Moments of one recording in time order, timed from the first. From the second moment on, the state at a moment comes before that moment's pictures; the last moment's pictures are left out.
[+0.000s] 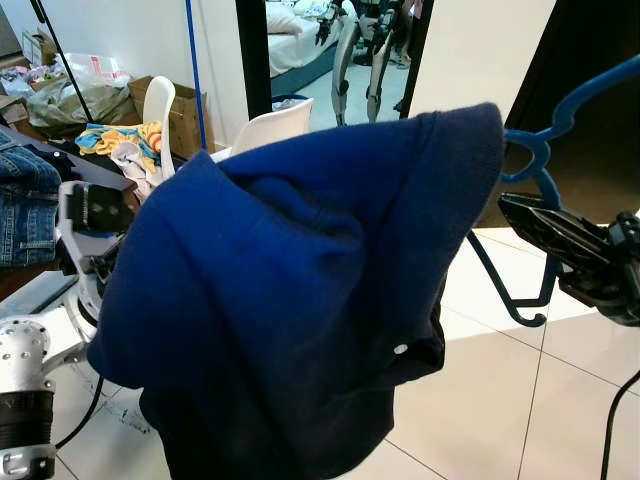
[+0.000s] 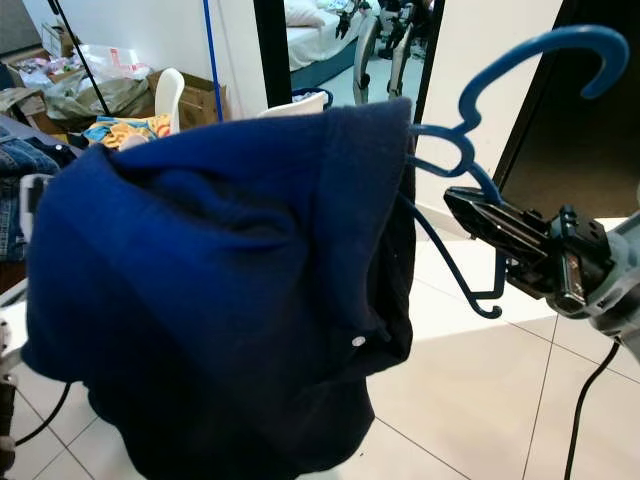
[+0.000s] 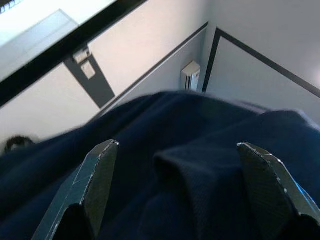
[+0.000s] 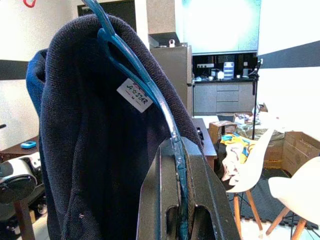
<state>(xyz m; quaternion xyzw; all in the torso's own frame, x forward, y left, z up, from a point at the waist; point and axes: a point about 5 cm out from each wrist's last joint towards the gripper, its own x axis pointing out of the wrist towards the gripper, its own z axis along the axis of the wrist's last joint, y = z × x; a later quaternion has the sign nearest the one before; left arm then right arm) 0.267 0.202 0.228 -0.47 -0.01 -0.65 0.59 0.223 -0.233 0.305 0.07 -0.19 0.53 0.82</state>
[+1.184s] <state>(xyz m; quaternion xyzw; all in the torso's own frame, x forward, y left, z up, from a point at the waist) 0.248 0.228 0.264 -0.42 -0.06 -0.68 0.60 0.225 -0.233 0.304 0.06 -0.18 0.53 0.83</state>
